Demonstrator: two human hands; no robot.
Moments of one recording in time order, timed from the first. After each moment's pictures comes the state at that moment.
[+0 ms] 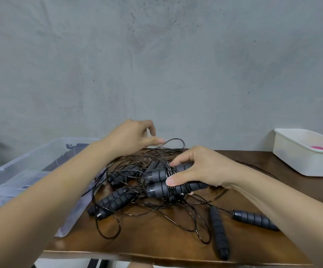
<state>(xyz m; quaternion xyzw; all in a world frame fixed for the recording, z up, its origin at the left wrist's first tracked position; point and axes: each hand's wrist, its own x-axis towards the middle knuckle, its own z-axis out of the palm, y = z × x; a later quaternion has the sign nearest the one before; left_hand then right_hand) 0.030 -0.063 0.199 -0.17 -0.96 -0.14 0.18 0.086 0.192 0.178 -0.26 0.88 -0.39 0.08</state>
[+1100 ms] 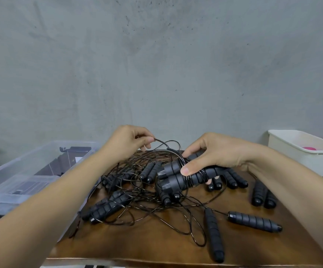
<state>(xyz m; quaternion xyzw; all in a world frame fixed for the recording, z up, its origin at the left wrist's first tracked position) 0.011 -0.063 0.174 -0.18 -0.90 -0.37 0.17 0.082 0.227 0.219 -0.25 0.87 -0.40 0.15</state>
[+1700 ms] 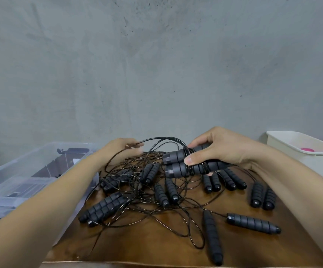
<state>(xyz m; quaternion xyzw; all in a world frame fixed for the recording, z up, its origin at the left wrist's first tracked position) -0.028 -0.105 0.142 -0.14 -0.93 -0.34 0.06 0.071 0.239 0.219 -0.22 0.86 -0.46 0.08</state>
